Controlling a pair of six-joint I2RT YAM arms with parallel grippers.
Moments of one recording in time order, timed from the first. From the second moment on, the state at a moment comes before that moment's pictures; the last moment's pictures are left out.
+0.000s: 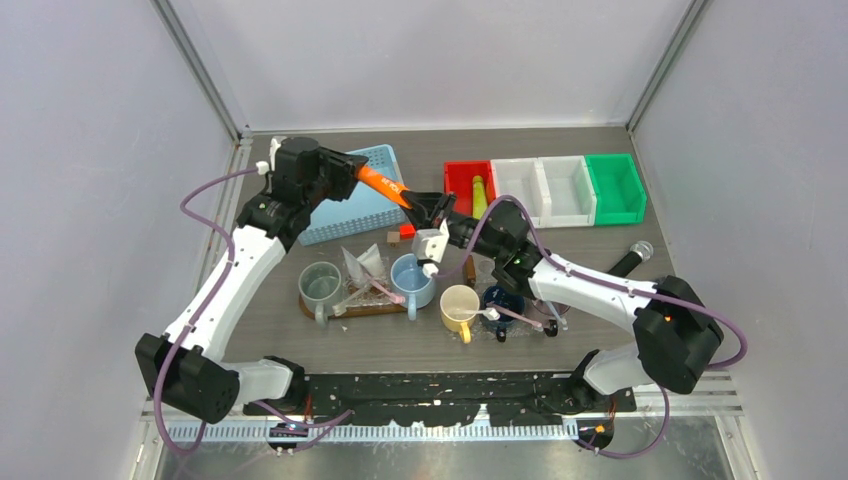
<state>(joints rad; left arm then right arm) -0.36 1.26 1.26 -0.44 -0.11 -1.39 0.80 1.40 0.86 0.71 -0.40 -1.04</state>
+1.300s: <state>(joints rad) -0.26 1.13 1.19 -0.29 -0.24 -0.73 0.81 1.19 1.49 -0.79 -0.02 -0.40</state>
